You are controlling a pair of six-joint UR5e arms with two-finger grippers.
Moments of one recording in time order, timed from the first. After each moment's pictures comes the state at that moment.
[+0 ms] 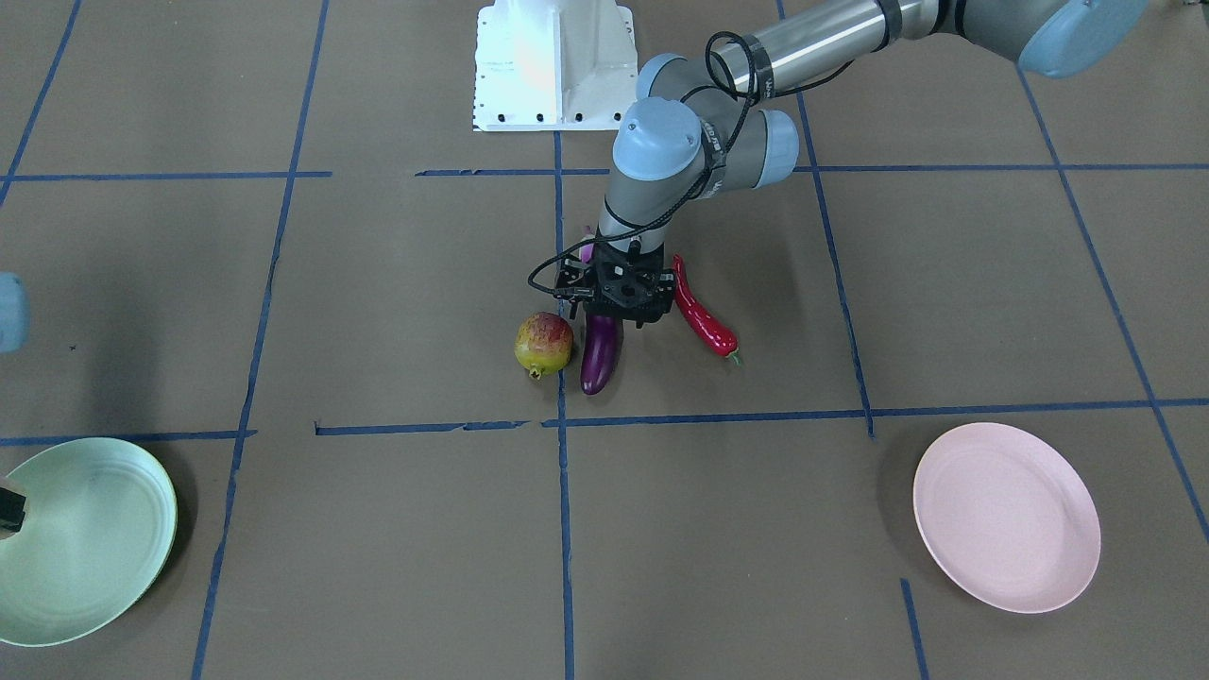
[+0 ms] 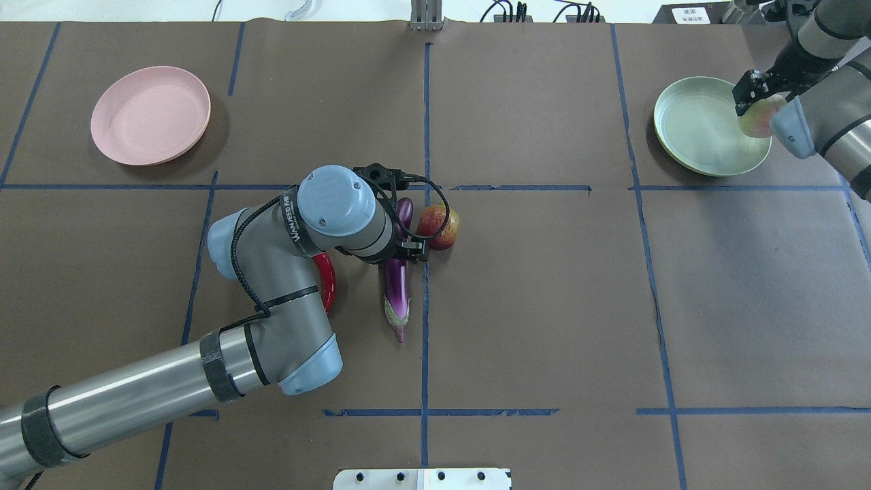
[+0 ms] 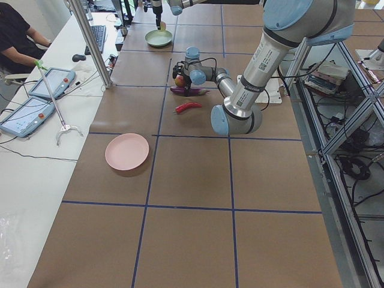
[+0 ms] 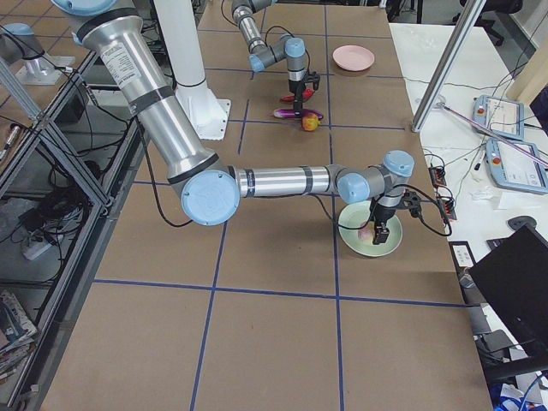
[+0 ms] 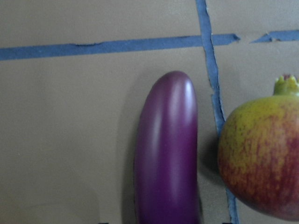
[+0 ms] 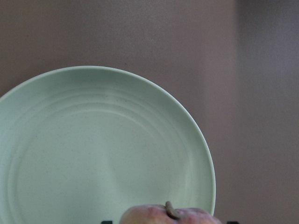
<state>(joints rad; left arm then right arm) -0.49 -2.31 -1.44 -1.88 -1.82 -1.15 1.22 -1.05 1.09 -1.31 2.16 0.43</state>
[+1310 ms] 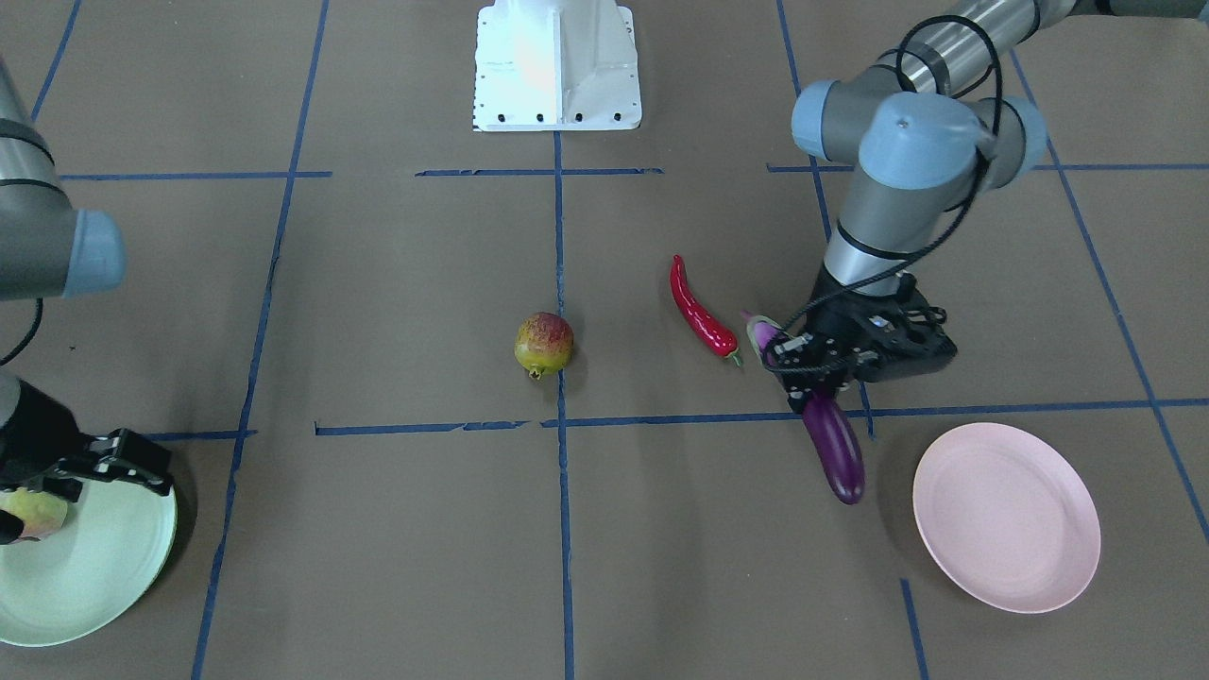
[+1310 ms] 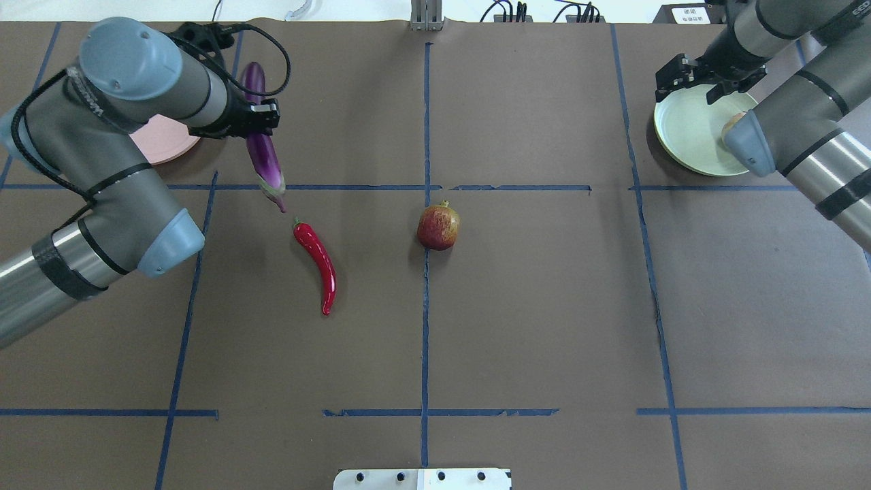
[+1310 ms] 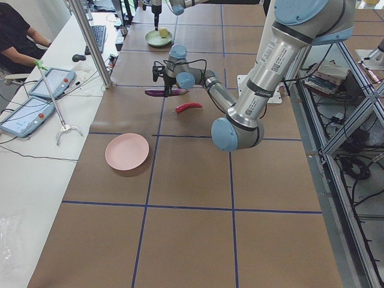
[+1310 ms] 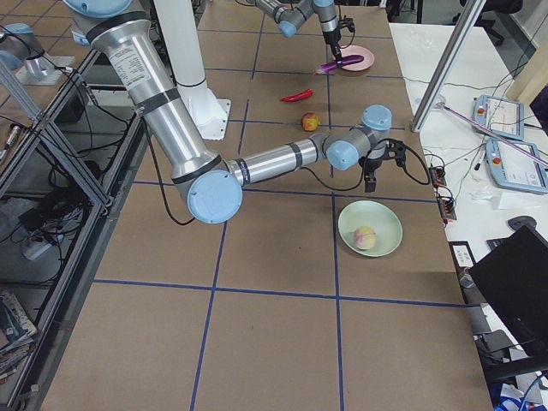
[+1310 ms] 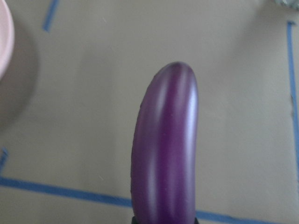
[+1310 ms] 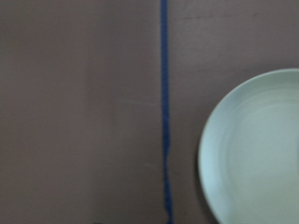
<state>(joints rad) -0.90 -2.10 -1.55 -1.88 -1.84 -1.15 1.07 -1.07 1.42 -1.22 2.22 0.87</state>
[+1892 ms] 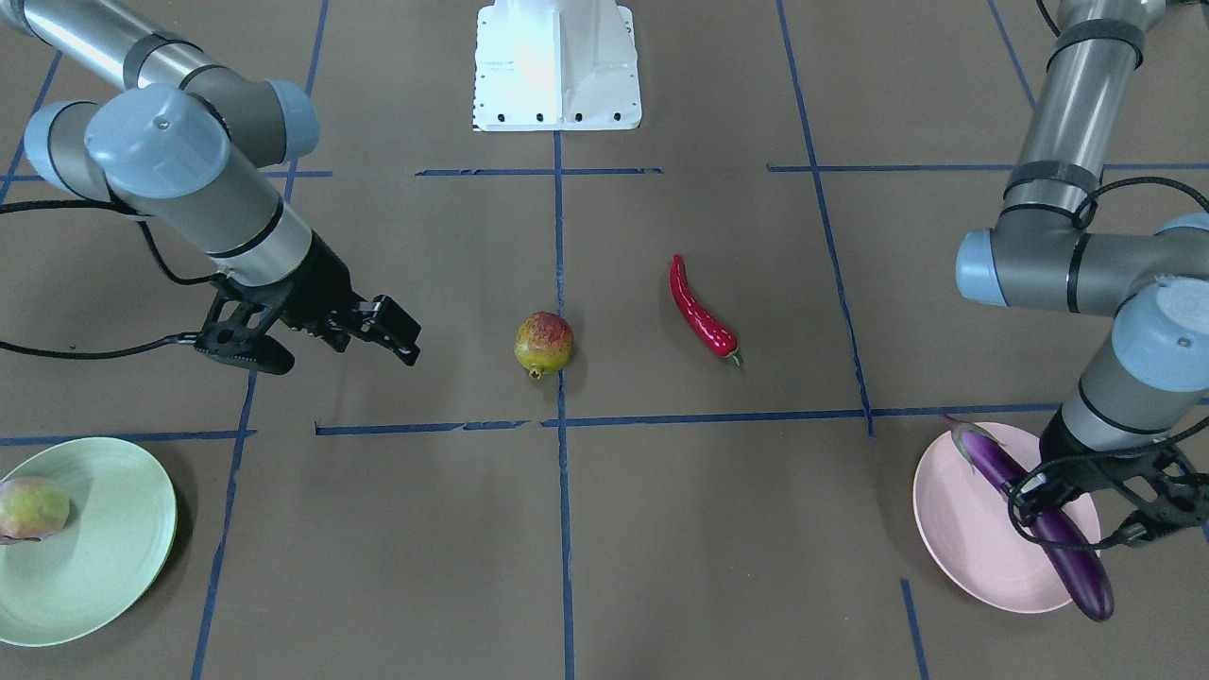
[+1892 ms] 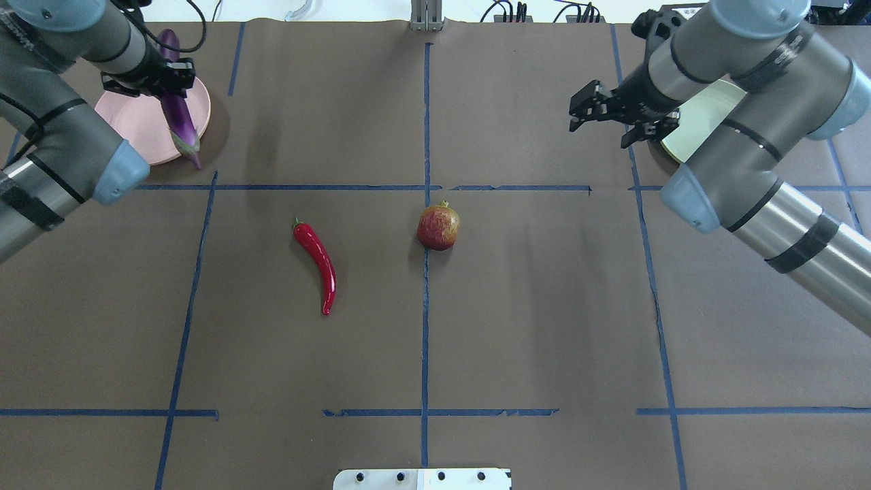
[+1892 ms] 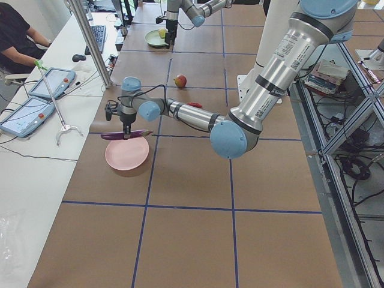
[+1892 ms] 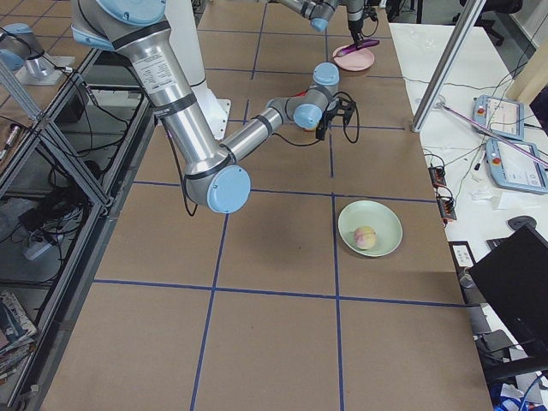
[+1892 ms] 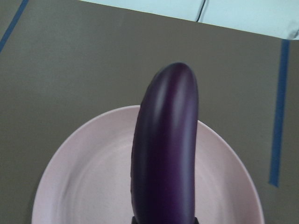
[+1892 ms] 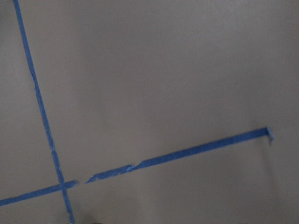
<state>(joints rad) -1.10 -2.15 -1.09 -2.05 -1.95 -0.99 0.78 -1.05 1.66 -1.23 2.10 1.53</state>
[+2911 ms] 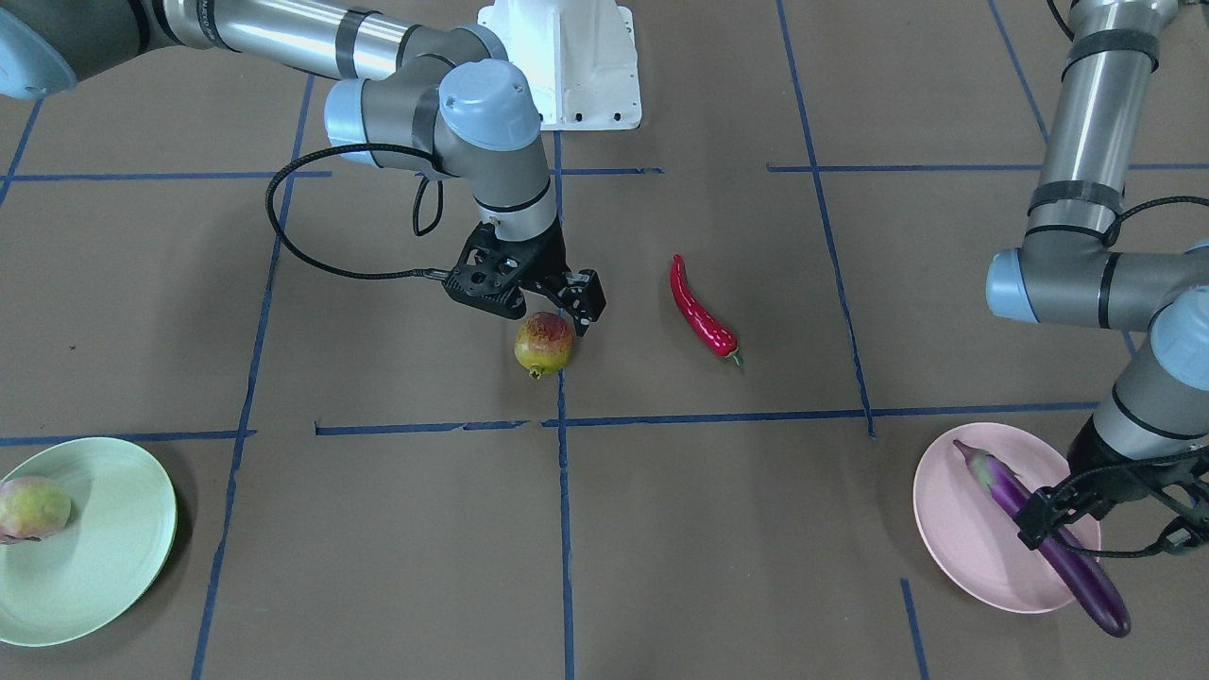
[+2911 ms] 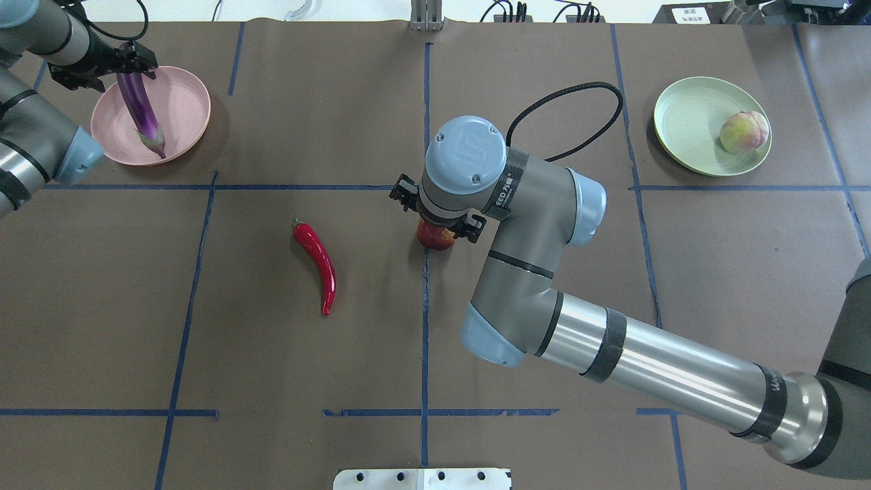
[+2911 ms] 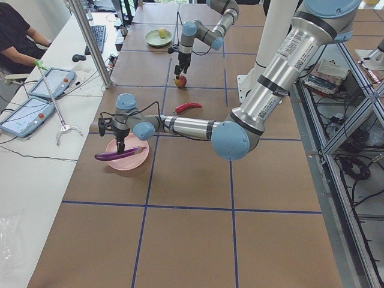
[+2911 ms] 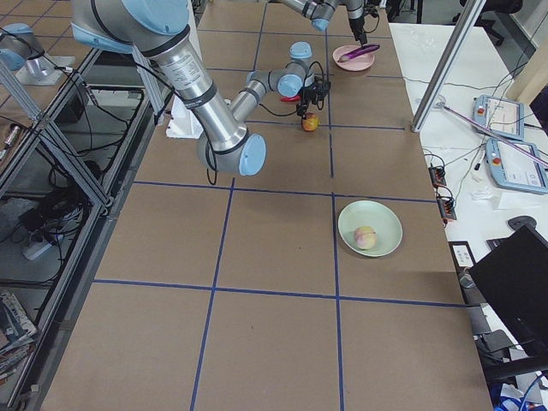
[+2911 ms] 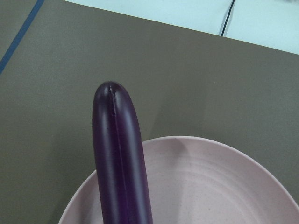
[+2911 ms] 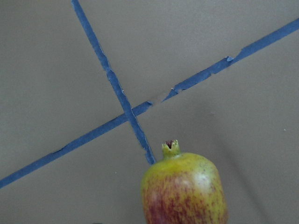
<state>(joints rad) -1.12 -2.12 -1.08 -2.22 -1.95 -1.08 0.53 -0.75 1.45 -1.40 1.78 1.70</state>
